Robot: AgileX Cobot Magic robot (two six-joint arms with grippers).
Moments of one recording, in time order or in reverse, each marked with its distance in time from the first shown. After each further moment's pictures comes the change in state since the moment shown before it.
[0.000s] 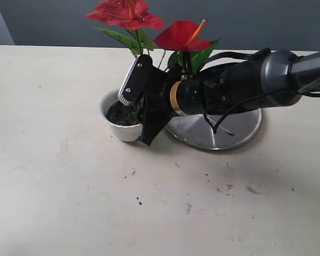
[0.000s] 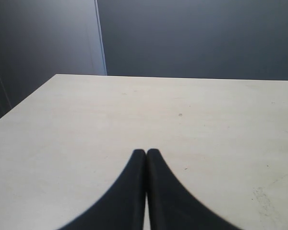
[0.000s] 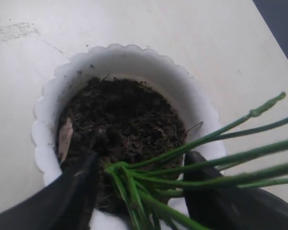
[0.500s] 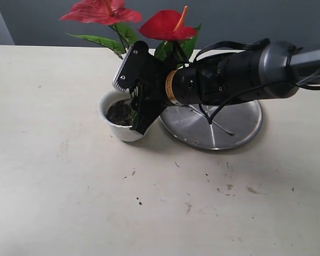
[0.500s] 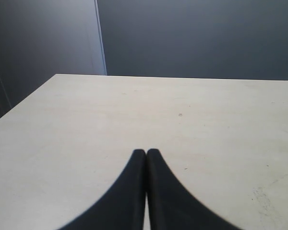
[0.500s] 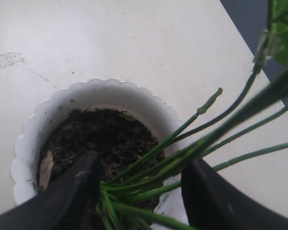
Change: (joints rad) left arm 0.000 0.000 0.000 0.000 0.000 0.000; right arm 0.000 0.000 -0.054 0.000 -0.002 0.007
